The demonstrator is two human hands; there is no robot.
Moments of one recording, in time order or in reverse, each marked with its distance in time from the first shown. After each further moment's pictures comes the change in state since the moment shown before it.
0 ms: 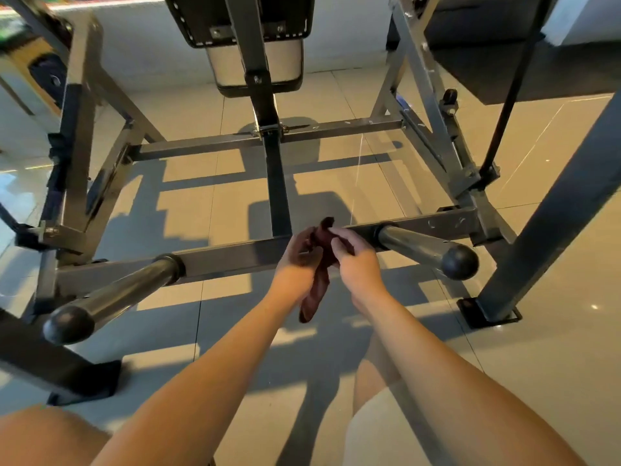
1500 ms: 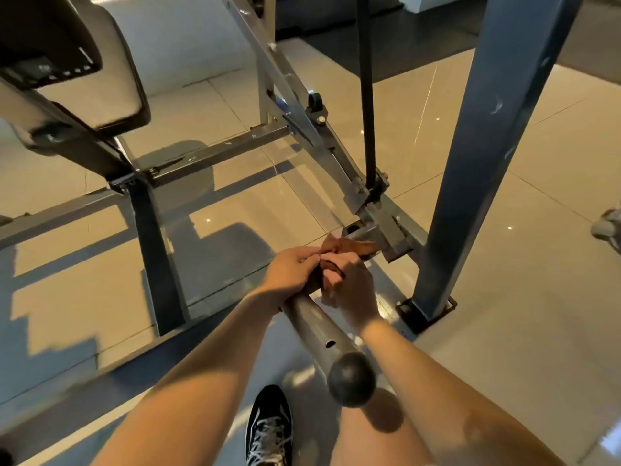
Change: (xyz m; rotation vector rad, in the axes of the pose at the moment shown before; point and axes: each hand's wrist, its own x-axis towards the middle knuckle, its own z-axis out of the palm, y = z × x) left_hand 0.163 0.046 0.197 0.533 -0.512 0.130; right_hand 0.130 0.063 -0.176 -0.624 0.288 -0.203
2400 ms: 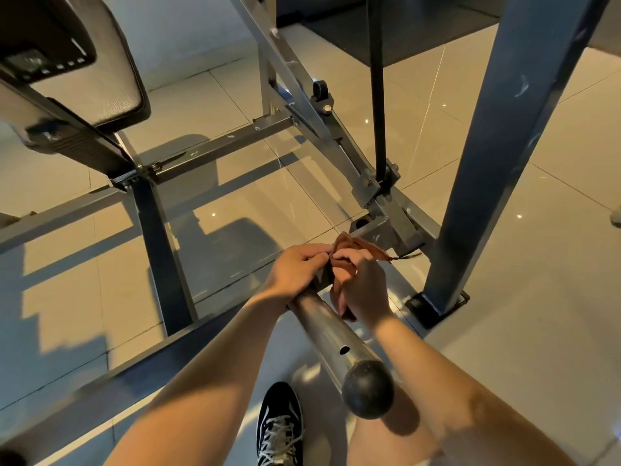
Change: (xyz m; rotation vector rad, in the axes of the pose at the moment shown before) left_hand 0.002 -0.011 -0.002 -0.238 -0.040 0.026; right_hand 0.009 0.008 0.006 -0.029 0.110 -0.054
